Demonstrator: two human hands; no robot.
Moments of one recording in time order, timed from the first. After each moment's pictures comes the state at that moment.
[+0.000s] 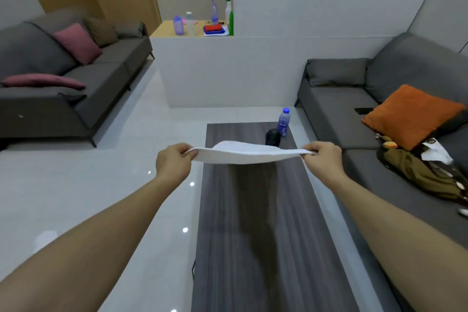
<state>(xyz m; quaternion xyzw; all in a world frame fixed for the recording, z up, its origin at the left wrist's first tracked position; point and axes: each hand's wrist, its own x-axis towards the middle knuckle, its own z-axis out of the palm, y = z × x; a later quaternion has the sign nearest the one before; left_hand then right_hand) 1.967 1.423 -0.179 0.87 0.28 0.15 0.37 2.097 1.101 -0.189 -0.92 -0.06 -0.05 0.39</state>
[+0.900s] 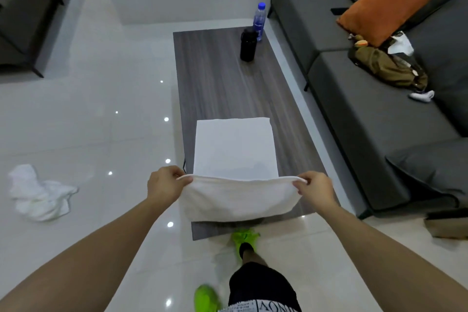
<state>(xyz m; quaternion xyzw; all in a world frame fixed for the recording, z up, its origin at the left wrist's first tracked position) 1.727 1.368 -0.395 0.90 0.28 -0.10 0.33 1.785 1.008 -0.389 -0.92 0.12 0.17 0.33</state>
